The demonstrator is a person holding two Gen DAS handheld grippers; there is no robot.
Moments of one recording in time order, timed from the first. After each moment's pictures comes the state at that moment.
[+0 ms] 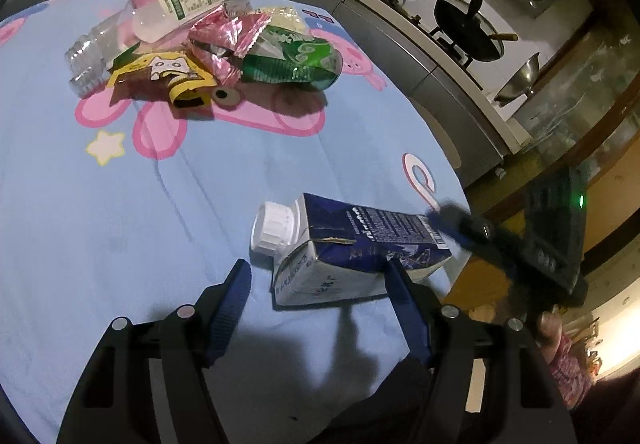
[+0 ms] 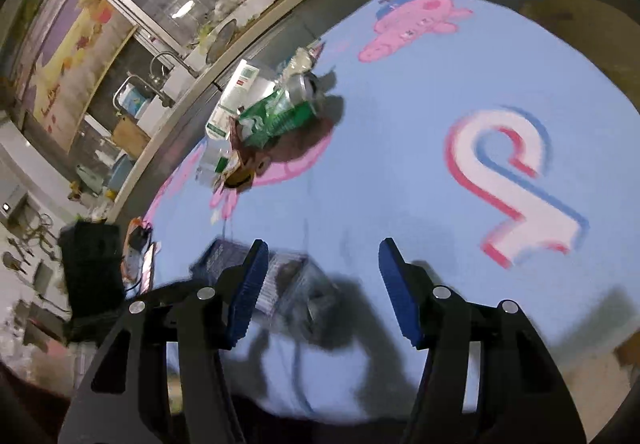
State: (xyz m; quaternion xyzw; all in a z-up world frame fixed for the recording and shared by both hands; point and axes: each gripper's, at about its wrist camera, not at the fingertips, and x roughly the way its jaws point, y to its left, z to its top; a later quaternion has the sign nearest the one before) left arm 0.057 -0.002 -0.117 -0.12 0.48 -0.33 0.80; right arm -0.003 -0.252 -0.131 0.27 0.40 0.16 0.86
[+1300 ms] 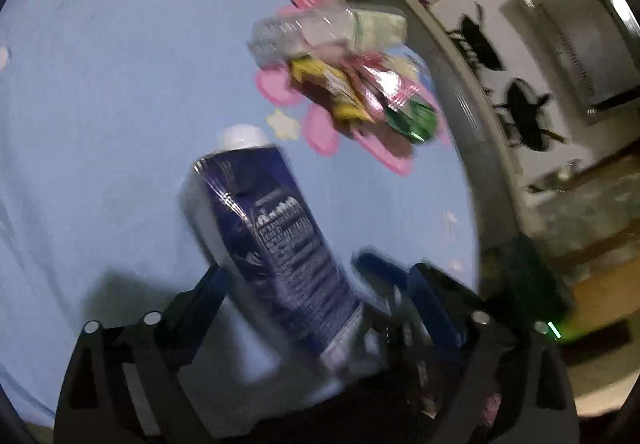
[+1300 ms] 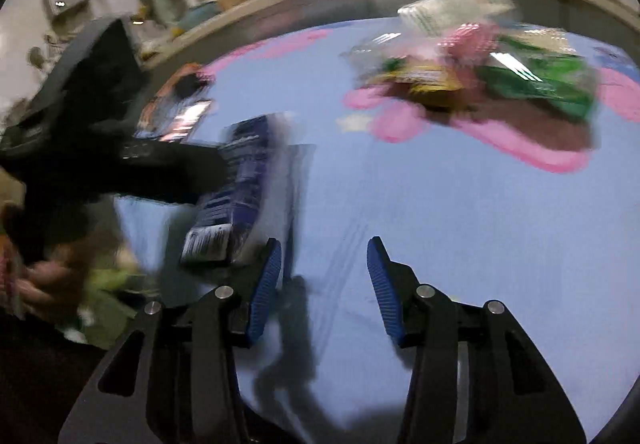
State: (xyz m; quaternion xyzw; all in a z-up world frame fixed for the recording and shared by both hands) left arm 0.059 0.107 -0.109 -0.24 0.52 -0.20 0.79; right arm 0.020 -0.068 -0.136 0.00 0.42 0.36 0.83
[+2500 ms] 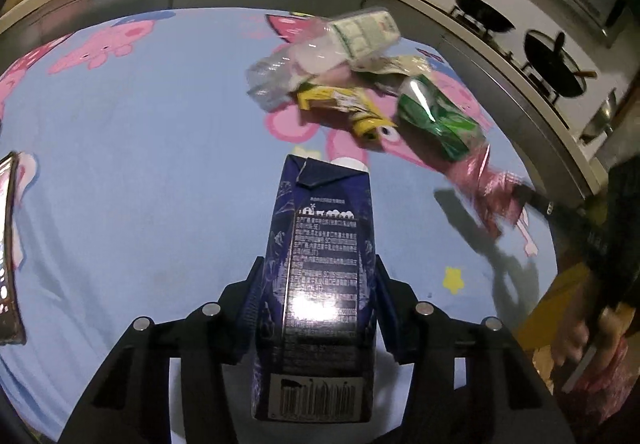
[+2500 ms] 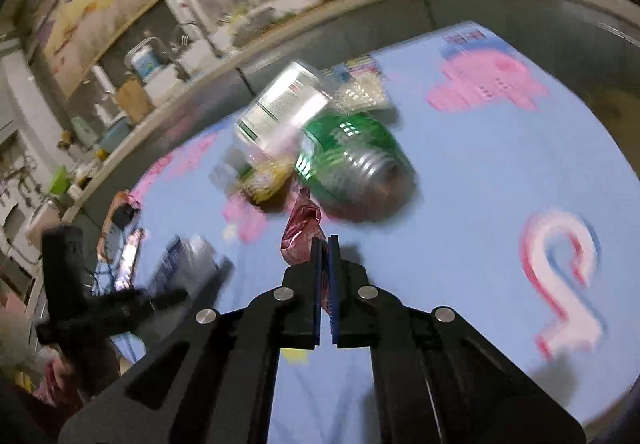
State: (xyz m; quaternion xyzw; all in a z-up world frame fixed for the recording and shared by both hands) left arm 0.057 0.088 -0.104 -0.08 0.48 -0.16 0.86; right arm 0.034 -0.201 -0.097 0.16 0.39 0.16 0.89
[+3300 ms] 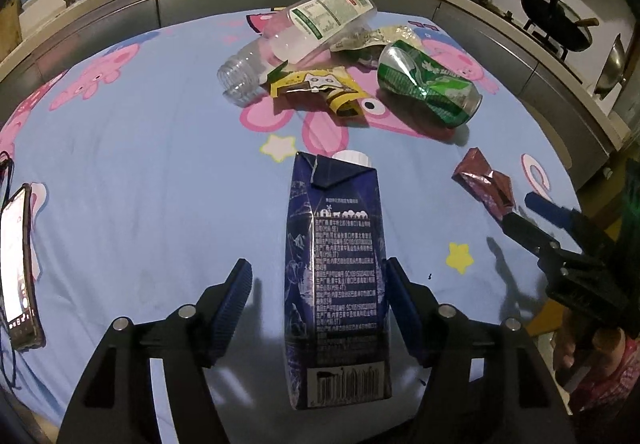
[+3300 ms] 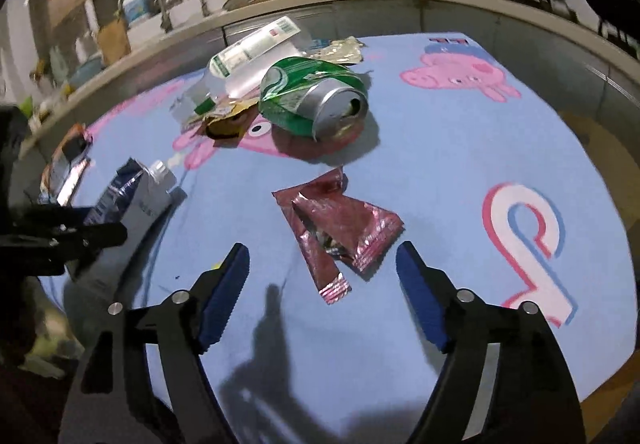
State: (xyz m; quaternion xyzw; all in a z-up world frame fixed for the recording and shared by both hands) left arm 0.047 0.052 -0.105 0.01 0.48 -0.13 0.87; right arm 0.013 -0.176 -0.133 0.01 0.38 0.12 0.92
